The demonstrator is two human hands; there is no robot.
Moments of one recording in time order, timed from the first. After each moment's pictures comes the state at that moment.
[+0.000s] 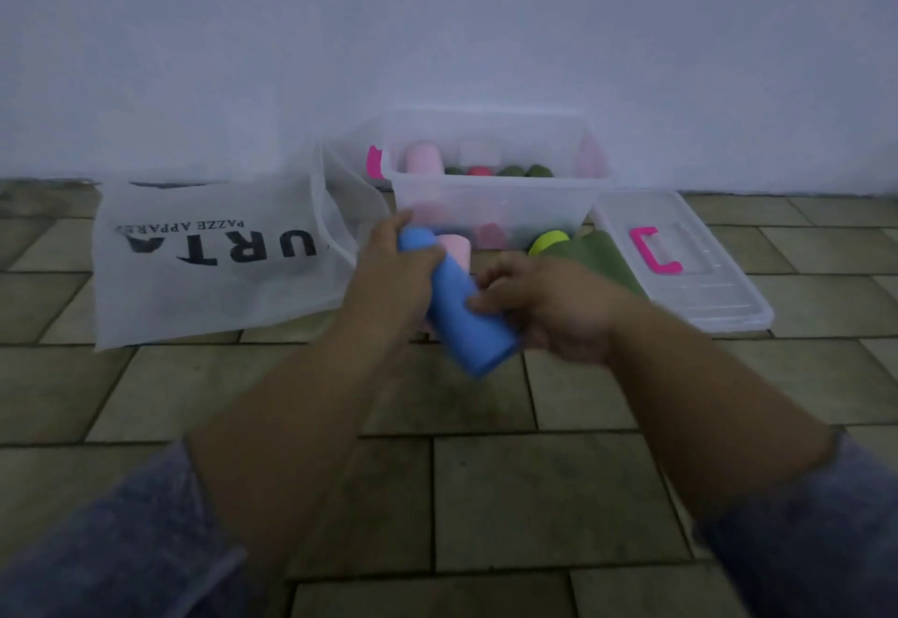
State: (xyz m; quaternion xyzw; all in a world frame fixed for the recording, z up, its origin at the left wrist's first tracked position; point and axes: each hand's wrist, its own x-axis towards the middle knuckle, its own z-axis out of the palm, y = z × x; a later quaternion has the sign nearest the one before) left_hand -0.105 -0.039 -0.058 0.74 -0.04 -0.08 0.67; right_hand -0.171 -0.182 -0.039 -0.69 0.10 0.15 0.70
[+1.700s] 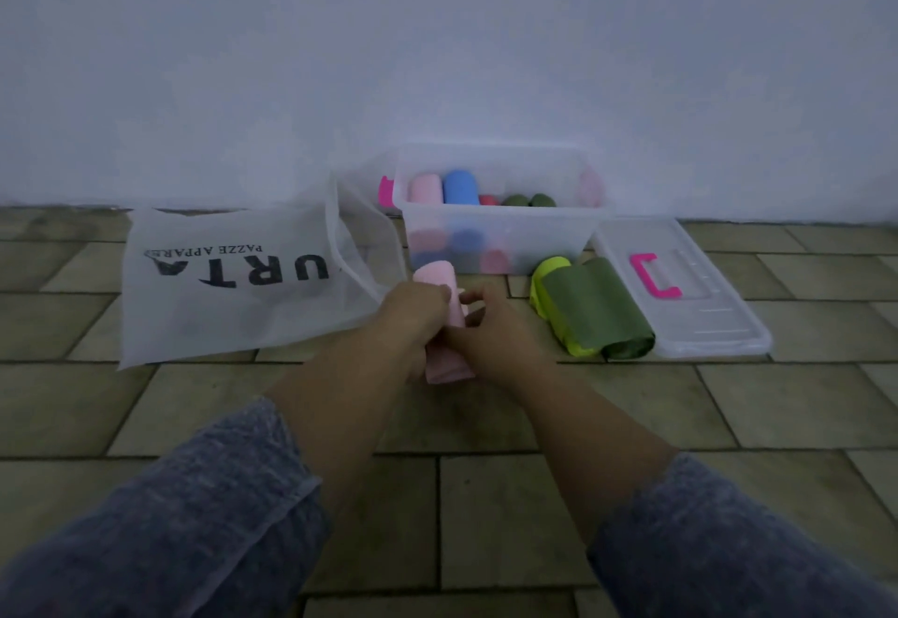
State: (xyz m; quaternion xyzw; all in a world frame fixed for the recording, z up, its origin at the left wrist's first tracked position) left_hand -0.089 -0.062 -0.063 0.71 0.18 -0.28 0.62; right_hand -0.143 -0.145 -0.090 -0.83 0.19 0.00 0.52
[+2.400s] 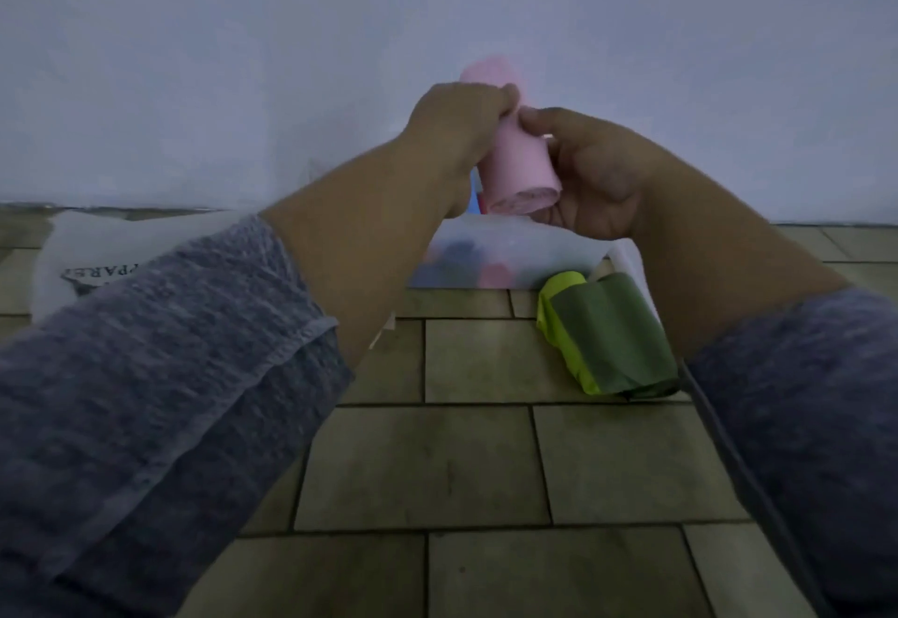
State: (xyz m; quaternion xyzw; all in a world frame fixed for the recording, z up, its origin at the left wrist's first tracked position) left_hand 0.011 -0.135 0.032 0.69 -0.05 -0.13 0.71; right_hand -0.049 -0.254 0.022 -0.60 0.14 0.09 0.78
